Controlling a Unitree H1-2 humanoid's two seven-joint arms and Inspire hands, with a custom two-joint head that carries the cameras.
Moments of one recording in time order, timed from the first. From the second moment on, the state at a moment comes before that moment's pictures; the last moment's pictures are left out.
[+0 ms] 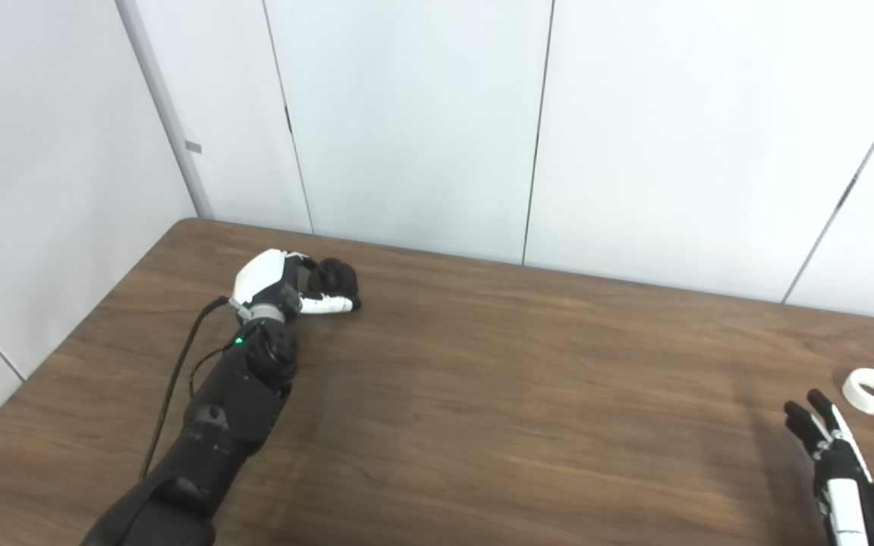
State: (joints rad) left arm -0.58 0.42 -0.08 0.60 0.51 0.38 0.14; right arm 0.07 -0.13 -0.06 -0.10 -0.03 -0.13 0.04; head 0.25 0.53
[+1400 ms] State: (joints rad) left arm -0.57 0.42 -0.05 0.60 0.46 0.25 0.23; right arm 0.08 -0.13 -0.06 -0.11 -0.04 -0.13 0.04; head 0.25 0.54
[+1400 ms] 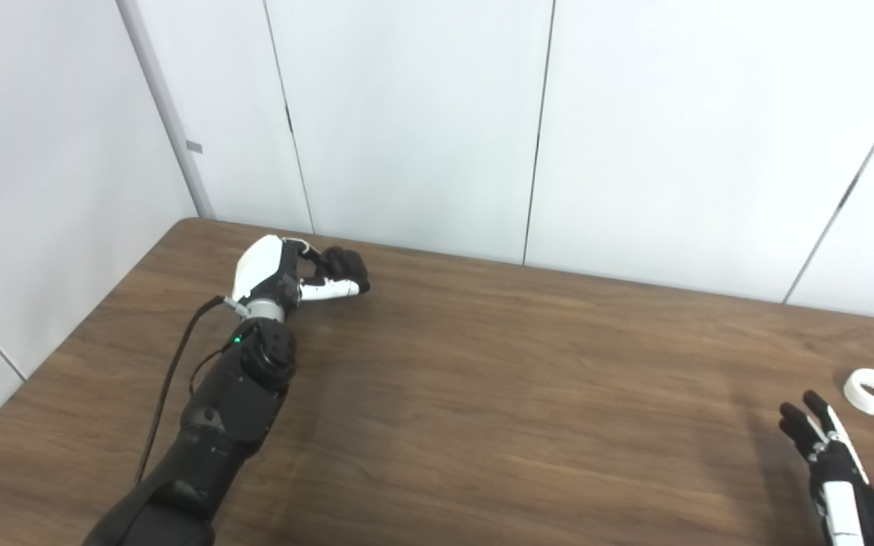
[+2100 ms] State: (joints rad) left arm -0.47 0.43 -0.07 0.37 0.47 0.26 0.20; right arm 0.08 -0.13 -0.05 -0.11 -0.05 -0.12 0.04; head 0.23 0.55
